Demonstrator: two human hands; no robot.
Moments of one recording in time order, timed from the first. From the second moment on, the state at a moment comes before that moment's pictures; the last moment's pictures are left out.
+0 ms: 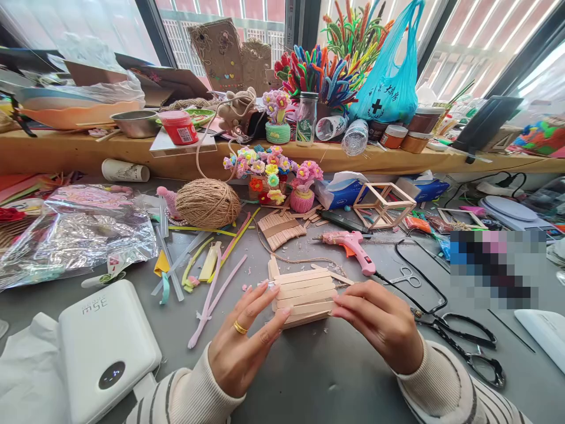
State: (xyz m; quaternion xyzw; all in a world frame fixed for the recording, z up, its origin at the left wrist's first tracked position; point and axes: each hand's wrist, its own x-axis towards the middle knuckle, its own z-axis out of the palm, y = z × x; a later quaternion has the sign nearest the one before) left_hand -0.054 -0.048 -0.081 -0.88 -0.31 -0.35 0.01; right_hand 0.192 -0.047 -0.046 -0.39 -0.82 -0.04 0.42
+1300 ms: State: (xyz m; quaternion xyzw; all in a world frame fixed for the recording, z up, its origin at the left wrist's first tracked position) left_hand -0.051 -0.045 -0.082 -0.87 -0.32 -0.37 0.01; right_hand 0.196 -0.048 -0.048 -0.39 -0.82 -0.08 0.42
